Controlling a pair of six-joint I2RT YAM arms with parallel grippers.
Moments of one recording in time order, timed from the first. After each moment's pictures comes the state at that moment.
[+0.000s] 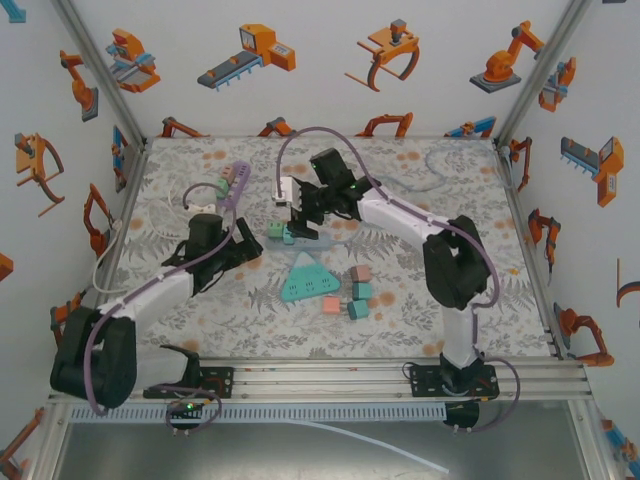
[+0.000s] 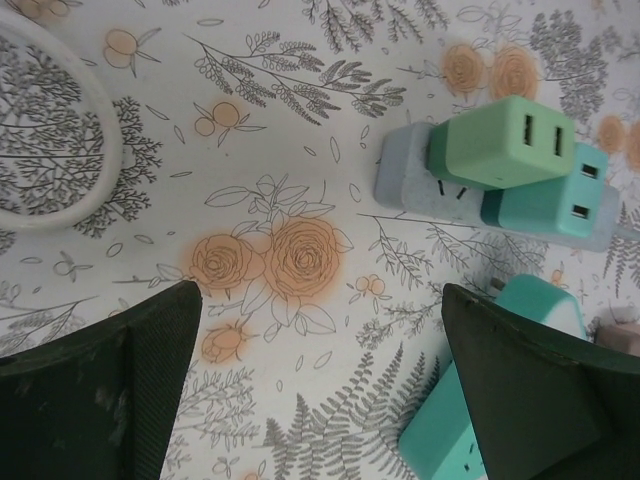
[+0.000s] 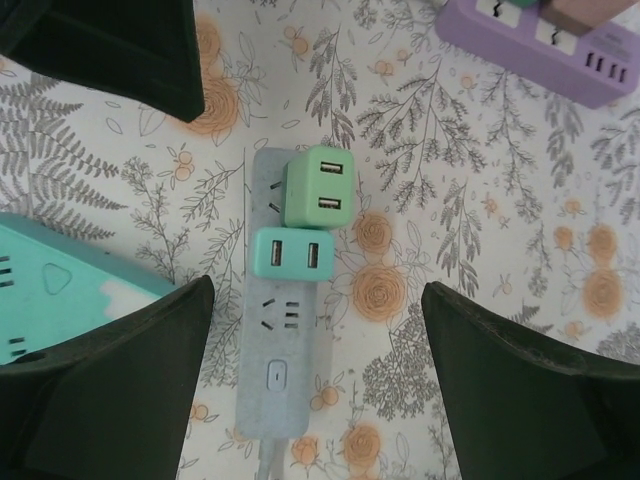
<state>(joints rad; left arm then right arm) -0.35 1.28 0.57 -0.01 -0.03 -0.60 0.68 2.01 1.63 -0.40 -0.62 -0.83</state>
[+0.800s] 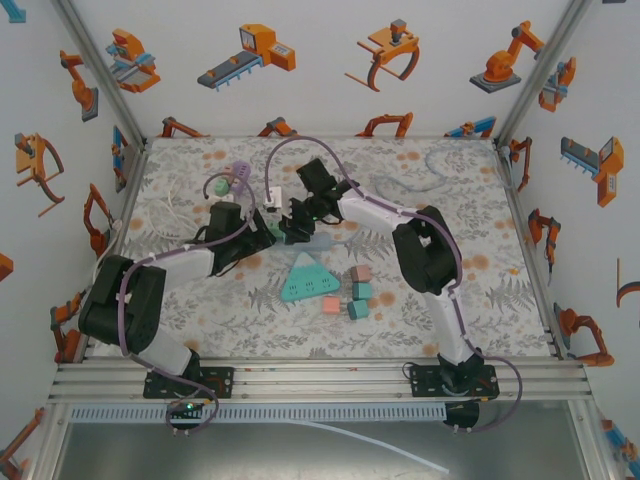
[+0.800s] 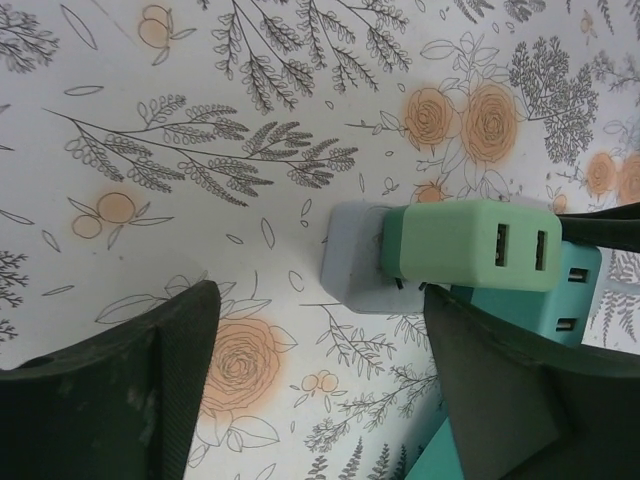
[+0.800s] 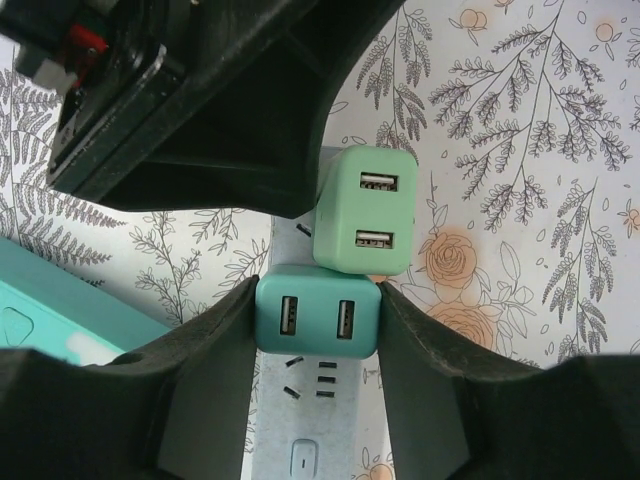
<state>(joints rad) -0.40 1.56 0.70 0.13 -0.02 -0.63 0.70 2.21 1.75 -0.47 -0.67 -0.78</state>
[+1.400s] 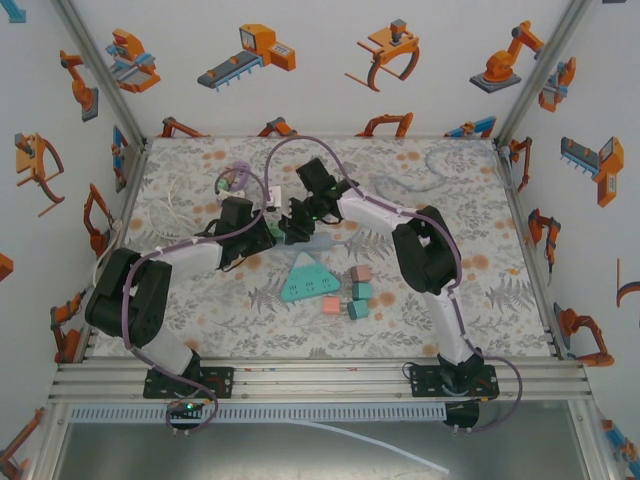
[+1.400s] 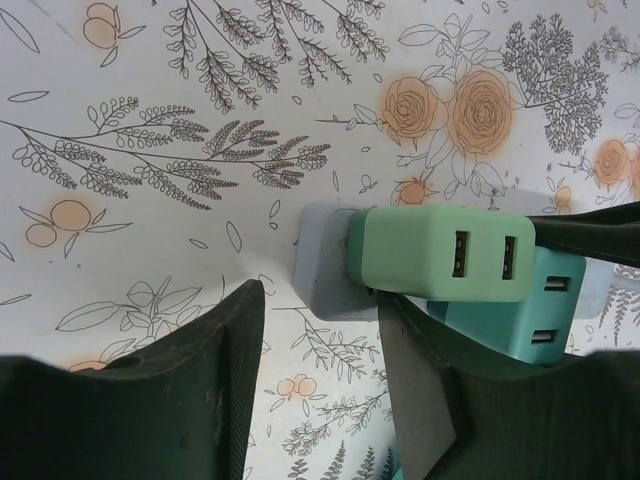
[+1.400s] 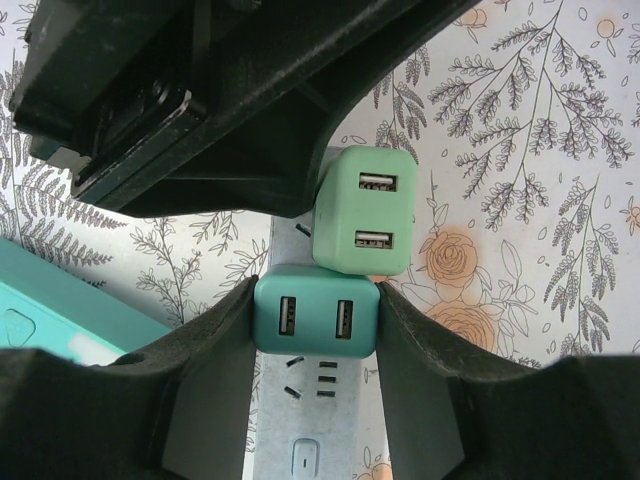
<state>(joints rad) -0.45 1.61 0.78 0.04 -0.06 -0.62 0.70 2.22 1.76 -0.48 -0.66 -0.76</state>
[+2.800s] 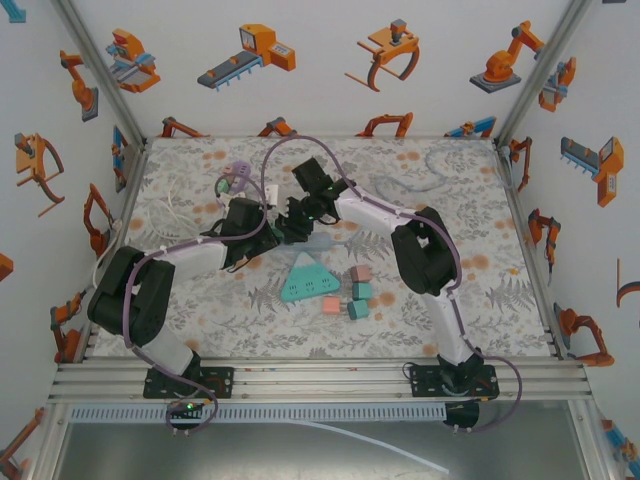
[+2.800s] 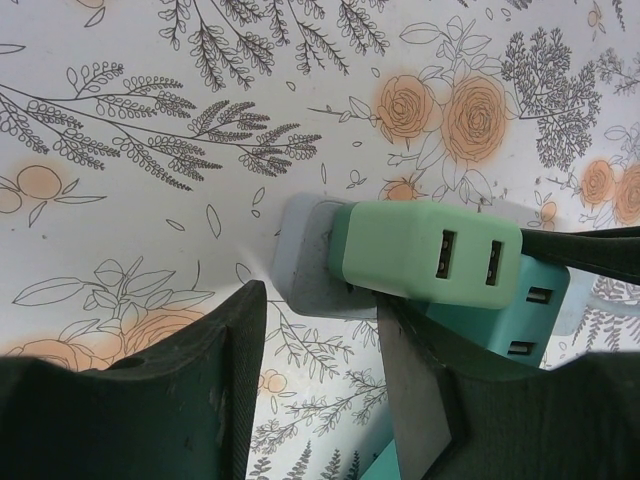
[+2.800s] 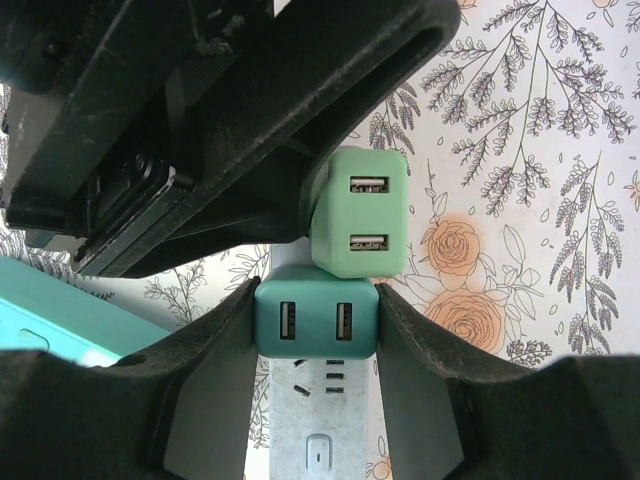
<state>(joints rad) -0.49 1.63 0.80 0.01 -0.12 -0.74 0.72 2.21 1.78 -0.50 -0.60 -0.69</state>
